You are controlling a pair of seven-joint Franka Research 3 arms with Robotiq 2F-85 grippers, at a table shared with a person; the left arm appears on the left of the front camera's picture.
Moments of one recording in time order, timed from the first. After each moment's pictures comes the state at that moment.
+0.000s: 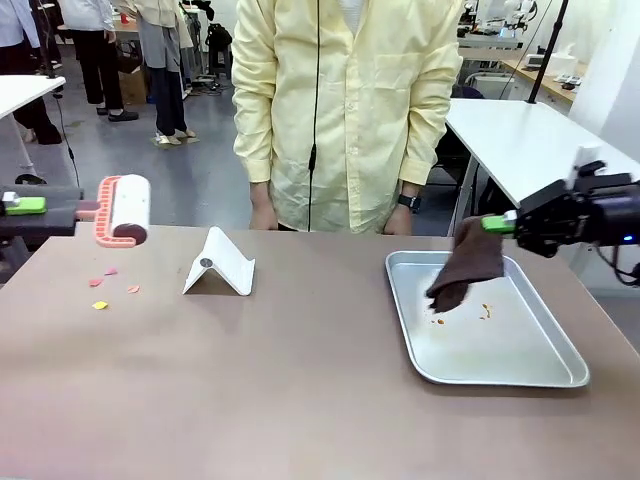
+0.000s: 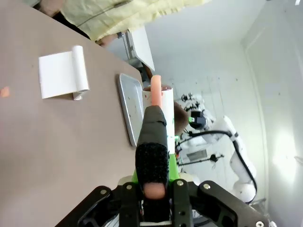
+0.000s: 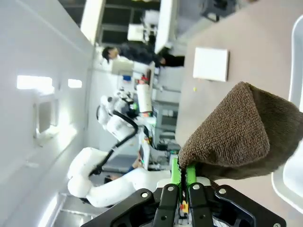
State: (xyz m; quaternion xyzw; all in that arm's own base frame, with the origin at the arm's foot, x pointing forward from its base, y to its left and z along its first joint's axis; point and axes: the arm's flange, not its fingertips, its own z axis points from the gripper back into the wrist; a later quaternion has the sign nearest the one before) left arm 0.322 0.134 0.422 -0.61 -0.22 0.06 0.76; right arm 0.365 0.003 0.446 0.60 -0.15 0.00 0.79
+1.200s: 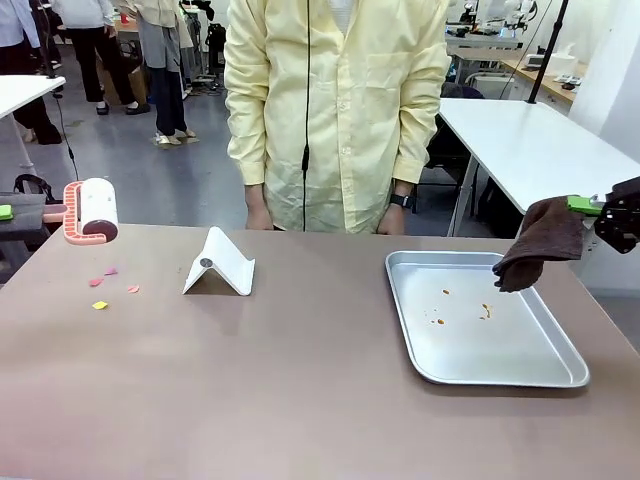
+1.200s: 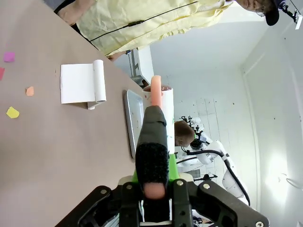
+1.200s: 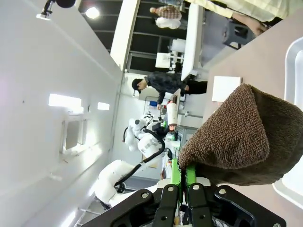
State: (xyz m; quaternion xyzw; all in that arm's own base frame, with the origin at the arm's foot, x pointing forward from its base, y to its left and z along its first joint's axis) left arm 0.316 0.163 0.405 -0.62 -0.23 0.11 0.74; right arm 0.346 -0.076 0.446 0.65 -0.19 -0.04 0.74
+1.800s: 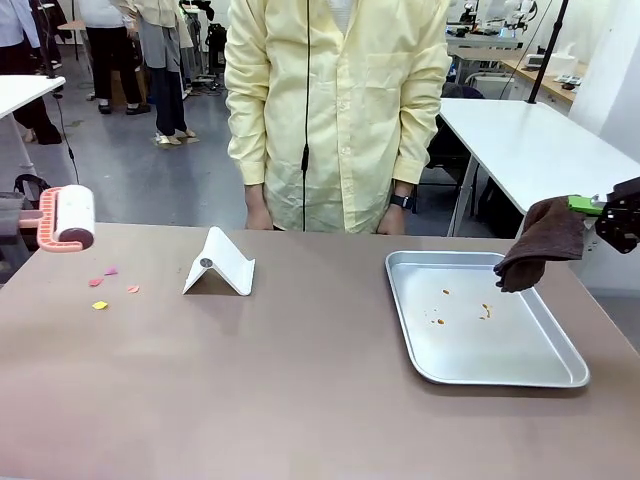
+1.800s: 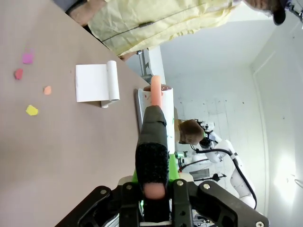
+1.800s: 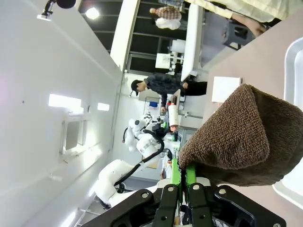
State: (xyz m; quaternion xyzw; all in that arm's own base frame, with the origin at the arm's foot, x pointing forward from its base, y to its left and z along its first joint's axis) left arm 0.309 0.198 0.410 -0.59 -0.23 0.12 0.76; right arm 0.345 -0.077 0.446 0.65 -0.19 -0.04 0.74
